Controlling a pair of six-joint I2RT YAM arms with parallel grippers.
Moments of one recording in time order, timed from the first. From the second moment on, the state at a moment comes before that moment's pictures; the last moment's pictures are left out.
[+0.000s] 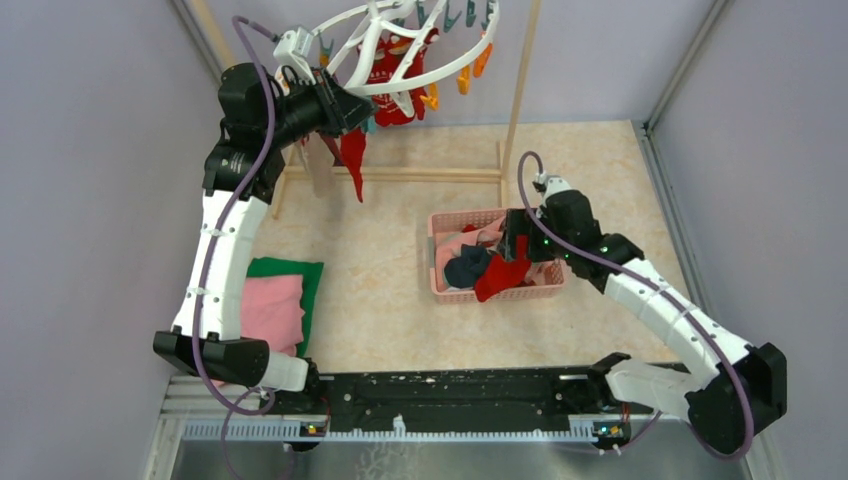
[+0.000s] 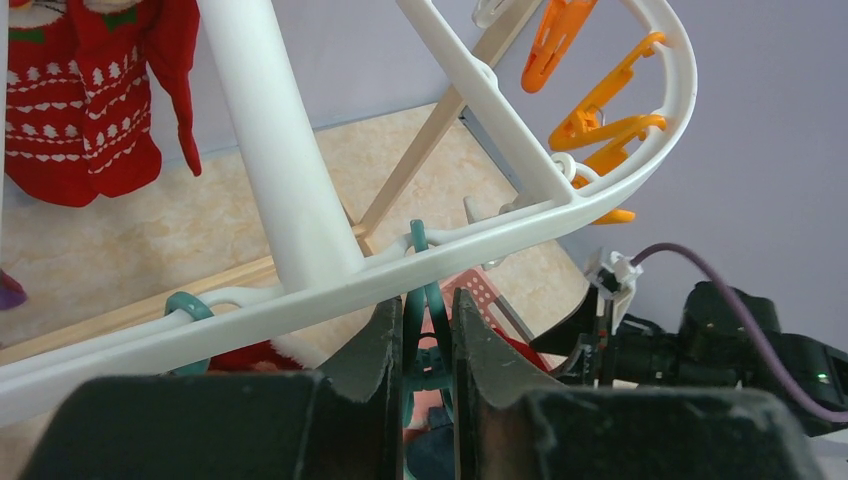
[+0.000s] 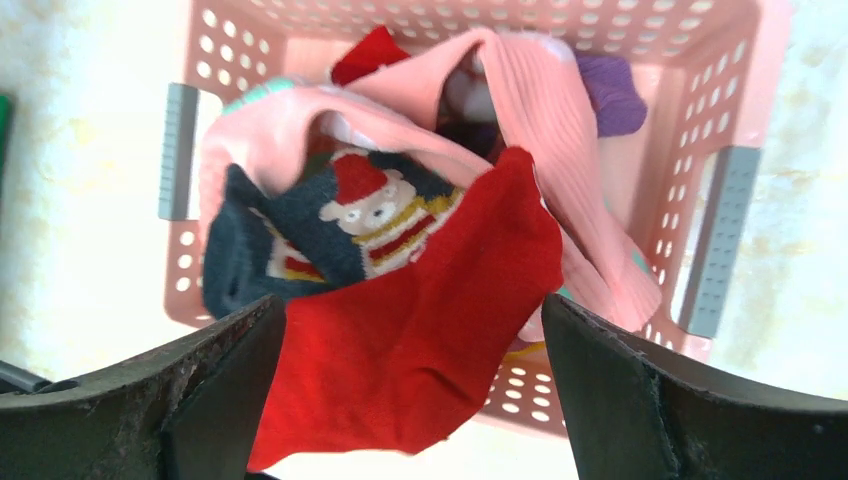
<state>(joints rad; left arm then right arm) -0.17 1.42 1.80 -0.47 0.59 -0.43 0.51 1.10 0.84 -0.45 0.01 0.38</state>
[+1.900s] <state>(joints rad) -0.18 1.42 1.82 -0.47 0.61 -0.39 0.56 0.88 0.59 -0.52 -0.08 0.66</state>
